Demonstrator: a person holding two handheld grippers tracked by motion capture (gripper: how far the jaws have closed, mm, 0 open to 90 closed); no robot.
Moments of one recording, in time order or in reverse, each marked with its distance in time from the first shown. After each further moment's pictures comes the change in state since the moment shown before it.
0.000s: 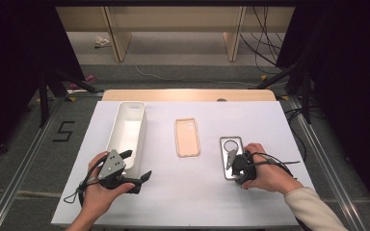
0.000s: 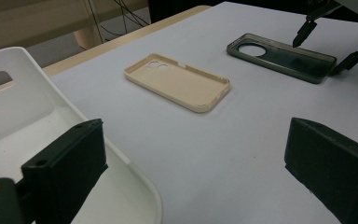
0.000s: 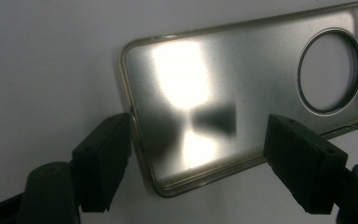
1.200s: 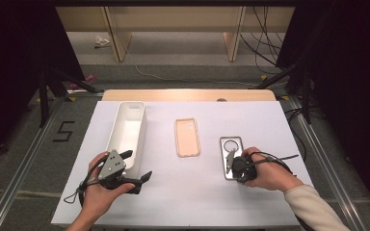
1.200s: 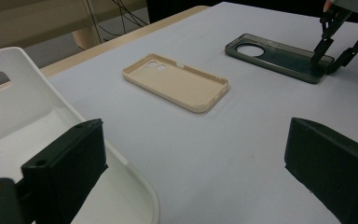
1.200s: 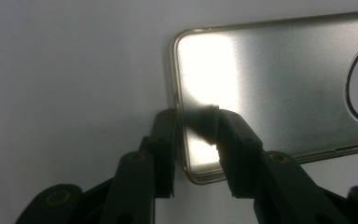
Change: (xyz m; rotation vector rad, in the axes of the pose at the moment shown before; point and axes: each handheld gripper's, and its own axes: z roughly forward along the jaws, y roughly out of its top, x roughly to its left) left arm -0.001 0.000 0.000 -0.002 -0.005 -0.003; right arm 0.001 0.002 -0.003 0.035 0.138 -0.074
